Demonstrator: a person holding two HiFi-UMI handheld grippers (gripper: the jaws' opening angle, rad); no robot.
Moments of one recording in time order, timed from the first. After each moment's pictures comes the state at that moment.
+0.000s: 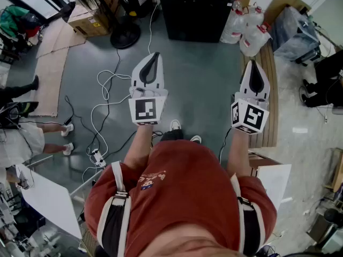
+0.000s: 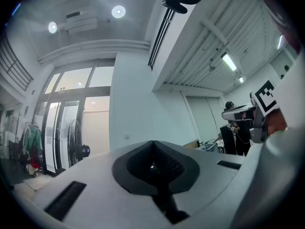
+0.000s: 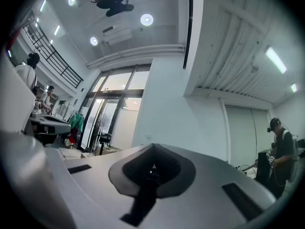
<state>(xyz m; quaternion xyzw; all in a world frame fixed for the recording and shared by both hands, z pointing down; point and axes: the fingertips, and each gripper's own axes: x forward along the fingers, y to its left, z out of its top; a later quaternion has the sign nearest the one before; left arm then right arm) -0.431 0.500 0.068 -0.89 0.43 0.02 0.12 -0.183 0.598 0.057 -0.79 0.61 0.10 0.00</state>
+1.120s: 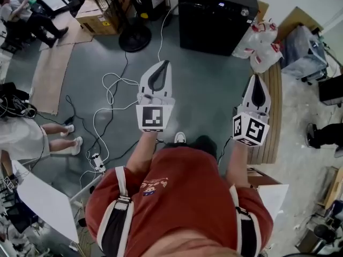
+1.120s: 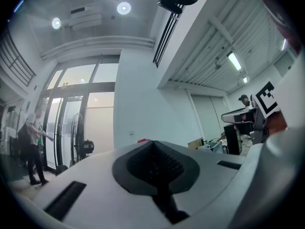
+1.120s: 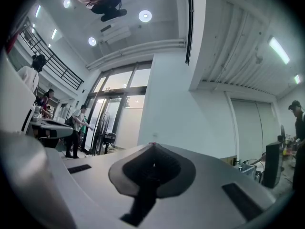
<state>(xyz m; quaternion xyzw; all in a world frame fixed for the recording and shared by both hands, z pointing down) -0.488 0.373 0.092 -0.89 0.44 0.02 0.11 -0.246 0.463 0.084 -0.77 0.63 0.08 0.01</state>
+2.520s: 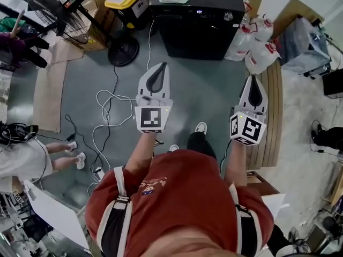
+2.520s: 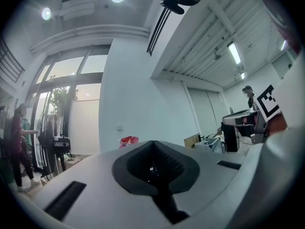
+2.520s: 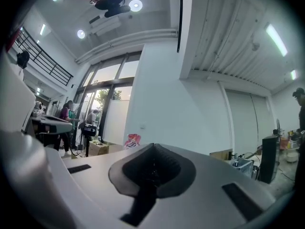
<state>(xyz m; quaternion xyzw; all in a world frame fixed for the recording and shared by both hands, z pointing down) -0.259 0.204 0.109 -0.90 0.41 -0.01 0.10 -0.020 0.308 0.120 -0.80 0.60 0.04 0.01</state>
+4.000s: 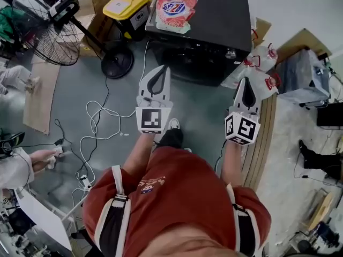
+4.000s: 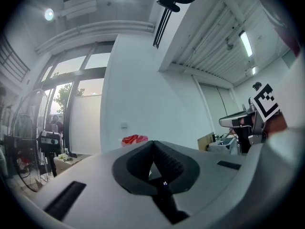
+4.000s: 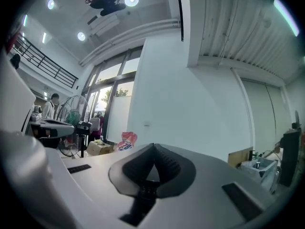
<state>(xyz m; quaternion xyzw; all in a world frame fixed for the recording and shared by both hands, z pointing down) -0.143 -0.048 0.125 -0.89 0.45 -0.01 0.10 0.093 0.023 0.132 -0.76 0.65 0.03 0.00</state>
